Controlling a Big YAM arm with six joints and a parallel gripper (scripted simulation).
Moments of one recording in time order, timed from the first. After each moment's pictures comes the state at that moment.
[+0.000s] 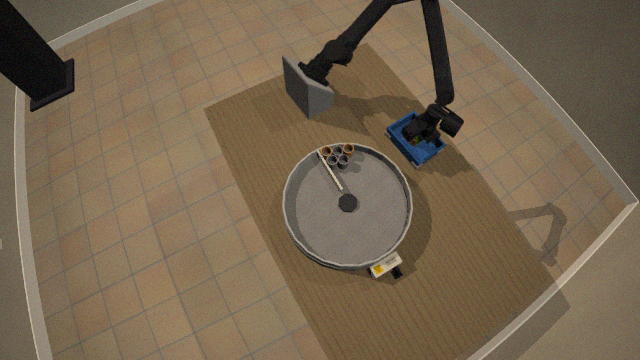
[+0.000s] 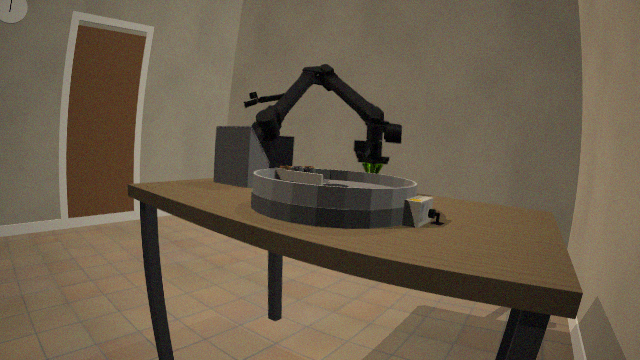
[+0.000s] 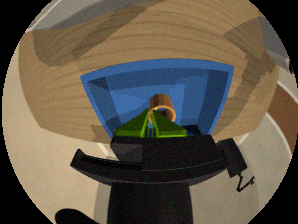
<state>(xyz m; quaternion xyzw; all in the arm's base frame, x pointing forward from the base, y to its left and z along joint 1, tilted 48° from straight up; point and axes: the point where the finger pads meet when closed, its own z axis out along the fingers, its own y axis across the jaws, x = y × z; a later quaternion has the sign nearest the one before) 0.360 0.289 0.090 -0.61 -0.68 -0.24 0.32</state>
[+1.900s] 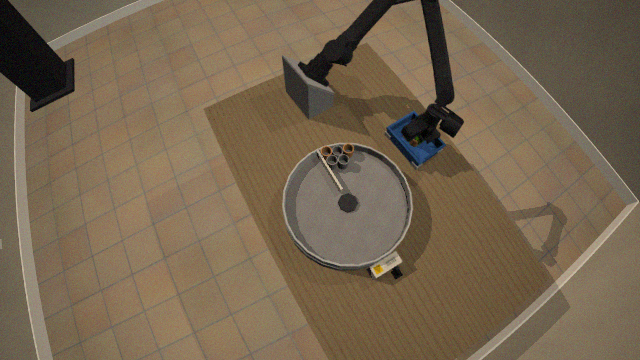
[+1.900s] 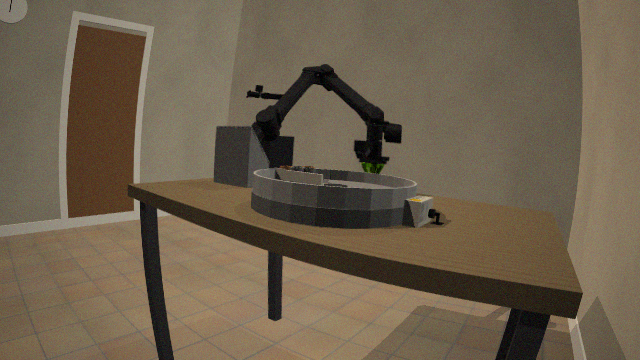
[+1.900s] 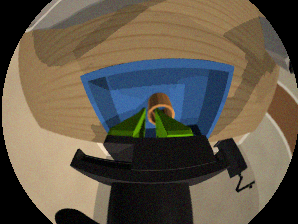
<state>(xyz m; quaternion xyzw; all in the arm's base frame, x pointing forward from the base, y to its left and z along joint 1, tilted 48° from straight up) 0.360 0.289 0.090 -0.61 -0.68 -0.24 0.32</state>
